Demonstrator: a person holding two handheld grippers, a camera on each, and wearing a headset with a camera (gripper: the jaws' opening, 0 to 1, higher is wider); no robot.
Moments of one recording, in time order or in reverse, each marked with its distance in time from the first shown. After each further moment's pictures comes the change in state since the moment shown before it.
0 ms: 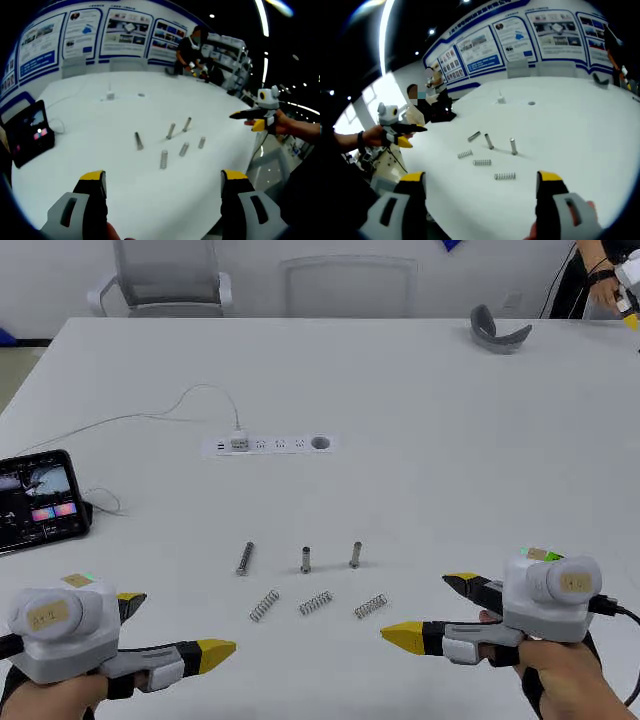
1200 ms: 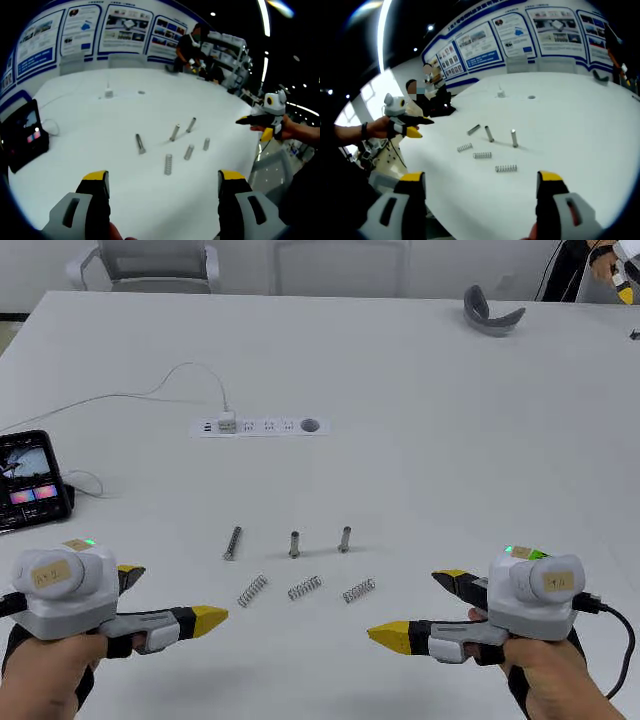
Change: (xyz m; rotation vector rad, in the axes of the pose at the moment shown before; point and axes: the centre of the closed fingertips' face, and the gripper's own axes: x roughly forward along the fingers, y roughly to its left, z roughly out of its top) left arm 0.025 0.006 0.011 -0.006 0.023 -0.019; right arm 0.003 0.003 -0.018 0.018 0.044 -0.006
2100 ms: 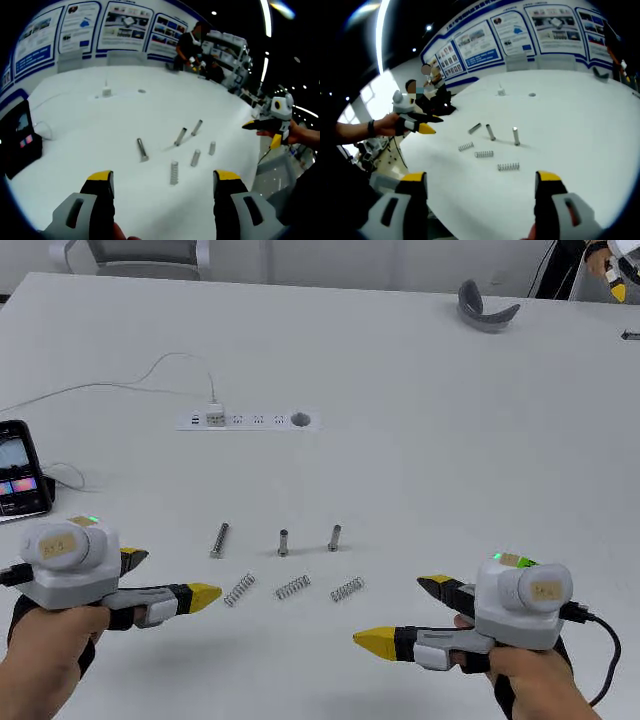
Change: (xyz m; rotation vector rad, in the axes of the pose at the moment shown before) left arm 0.032 0.014 0.009 -0.008 0.016 -0.016; right arm 0.003 0.004 -0.002 0.020 0.011 0.005
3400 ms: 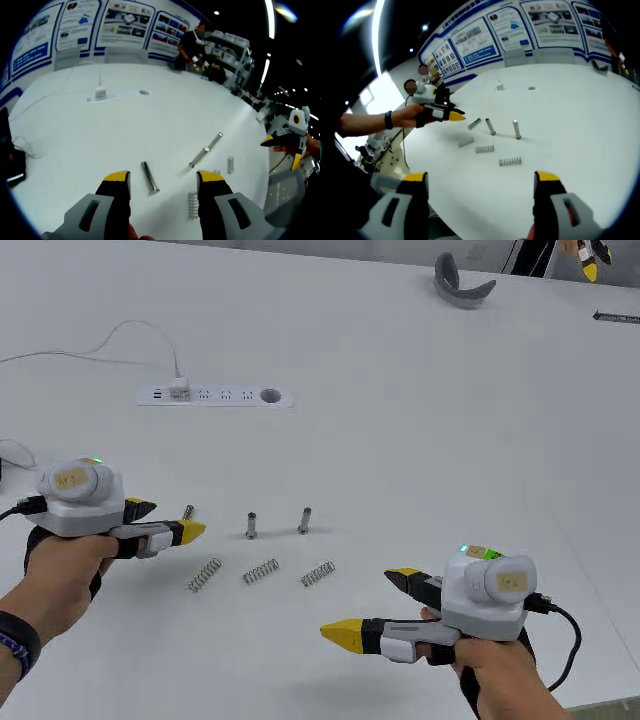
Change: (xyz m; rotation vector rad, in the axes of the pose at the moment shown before) left arm 0.077 0.023 0.030 -0.012 -0.003 -0.010; right arm 0.006 -0.001 -0.012 0.038 0.028 0.007
